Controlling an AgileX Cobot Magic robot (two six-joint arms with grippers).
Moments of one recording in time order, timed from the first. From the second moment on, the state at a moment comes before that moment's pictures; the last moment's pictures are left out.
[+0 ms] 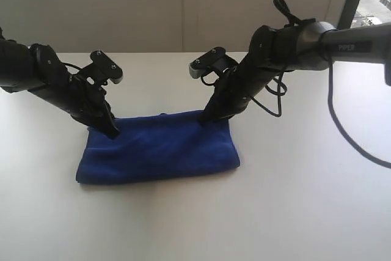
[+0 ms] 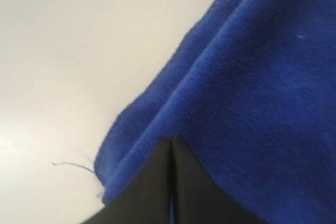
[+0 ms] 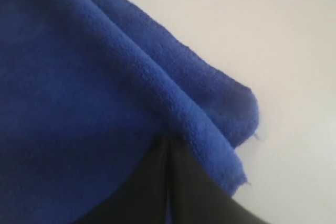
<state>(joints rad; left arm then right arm) -0.30 1.95 -1.23 -0.39 0.36 0.92 0.25 2.17 -1.57 0.36 0.62 -0.69</state>
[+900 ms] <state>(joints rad) -0.28 2.05 -1.26 -0.39 0.24 1.01 0.25 2.23 -1.61 0.15 0.59 -0.50</state>
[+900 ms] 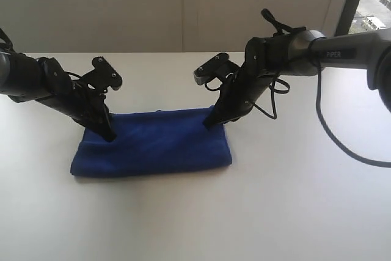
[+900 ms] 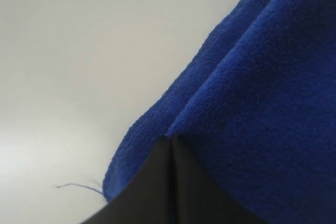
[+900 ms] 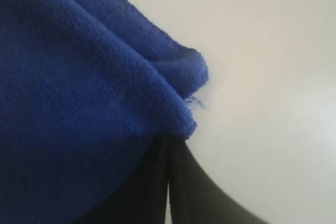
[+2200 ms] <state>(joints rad) -0.17 0.94 -0.98 -0.39 0.44 0.70 0.37 2.25 -1.62 0.29 0.60 -0.52</state>
